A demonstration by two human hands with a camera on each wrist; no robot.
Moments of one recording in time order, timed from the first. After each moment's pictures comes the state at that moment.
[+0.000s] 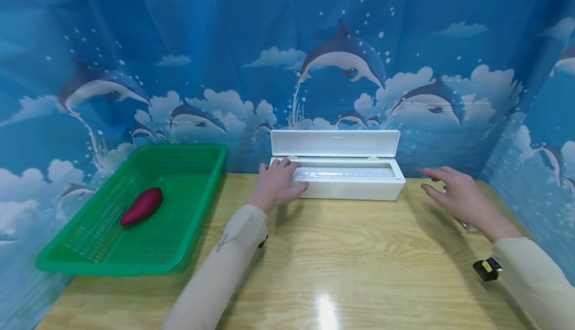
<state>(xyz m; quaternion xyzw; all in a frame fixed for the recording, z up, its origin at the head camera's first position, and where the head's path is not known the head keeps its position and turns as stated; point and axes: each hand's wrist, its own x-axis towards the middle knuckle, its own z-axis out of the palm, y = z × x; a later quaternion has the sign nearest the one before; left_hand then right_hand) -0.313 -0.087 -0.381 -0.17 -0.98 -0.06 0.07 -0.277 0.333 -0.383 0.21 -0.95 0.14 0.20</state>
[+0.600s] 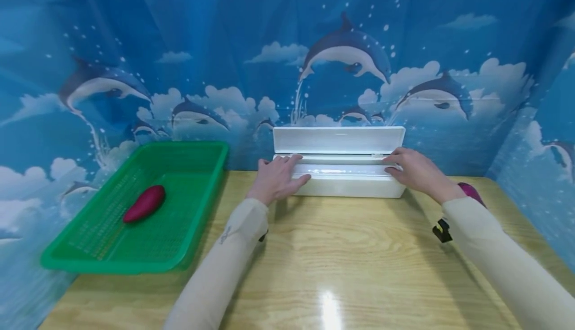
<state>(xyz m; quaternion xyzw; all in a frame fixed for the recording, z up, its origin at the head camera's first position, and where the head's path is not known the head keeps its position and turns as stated) -0.328 -0.093 -0.384 -0.15 -0.99 -0.06 0.03 -0.338 0.267 -0.369 0.26 -0.96 0.11 0.07</state>
